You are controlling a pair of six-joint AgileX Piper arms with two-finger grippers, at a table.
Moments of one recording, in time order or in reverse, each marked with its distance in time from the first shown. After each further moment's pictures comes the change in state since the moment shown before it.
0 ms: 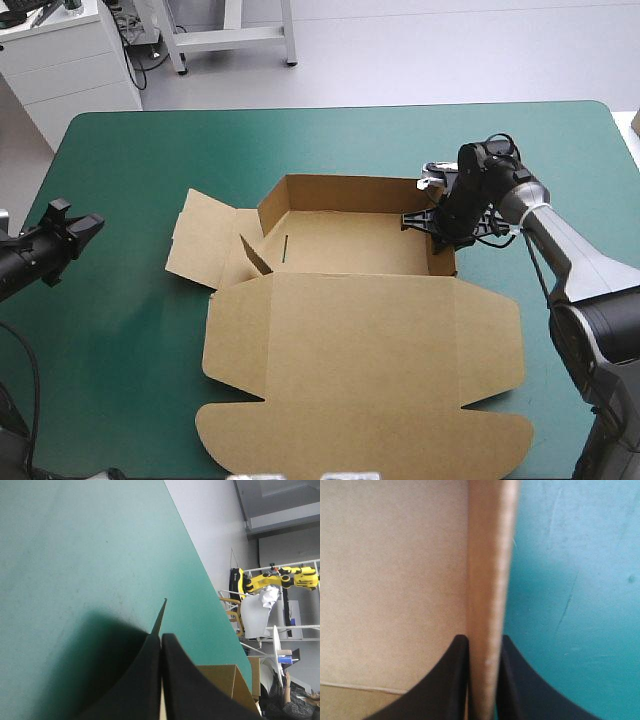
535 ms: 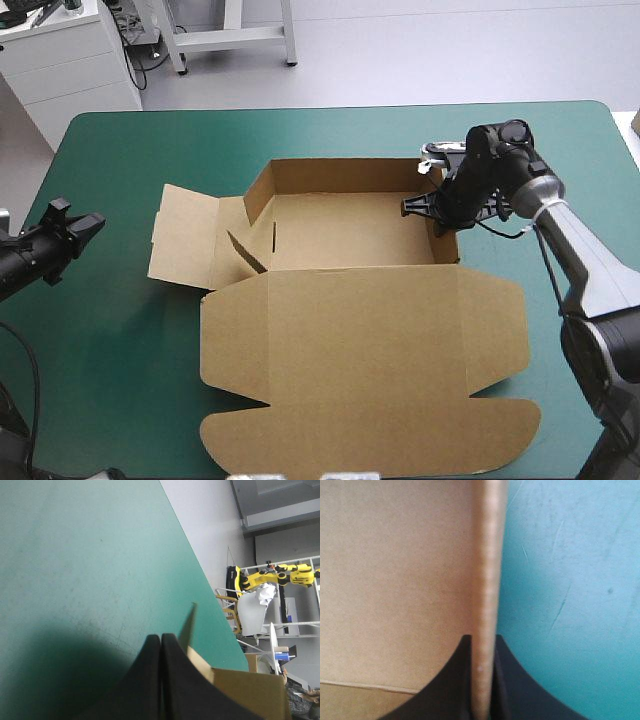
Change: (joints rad) left arm 0.000 0.000 0.000 -0.008 0.014 0.009; right arm -0.003 -0.073 -0.079 0.013 0.049 -0.073
